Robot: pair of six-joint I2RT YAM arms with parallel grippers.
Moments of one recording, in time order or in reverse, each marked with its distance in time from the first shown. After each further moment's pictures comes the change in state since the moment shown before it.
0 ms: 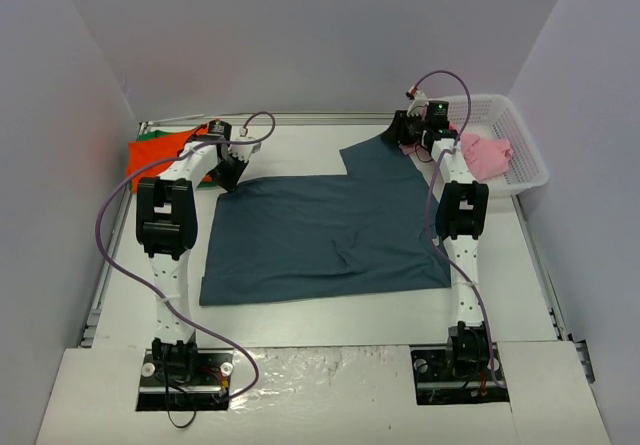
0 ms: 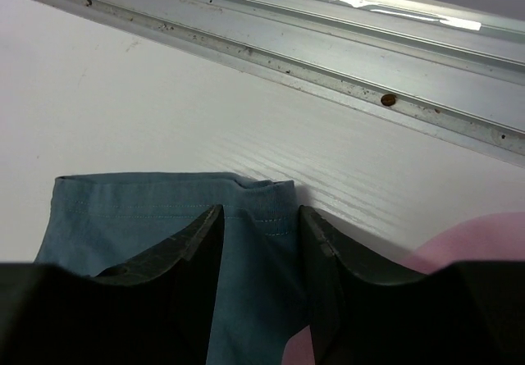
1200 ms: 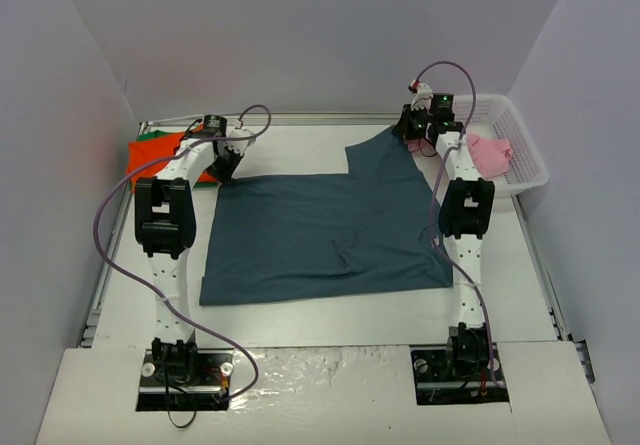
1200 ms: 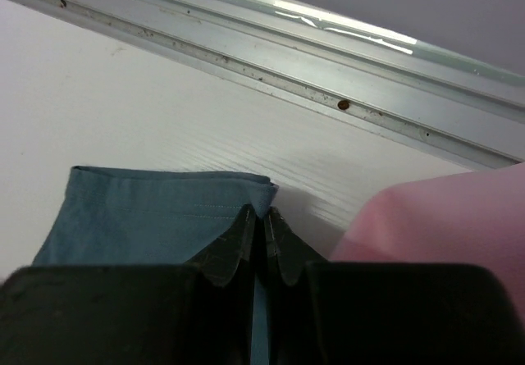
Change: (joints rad) left arm 0.019 0.012 0.045 0.031 -0.041 0.016; right arm -0.004 -0.076 -0.032 -0.071 0.099 -0.106
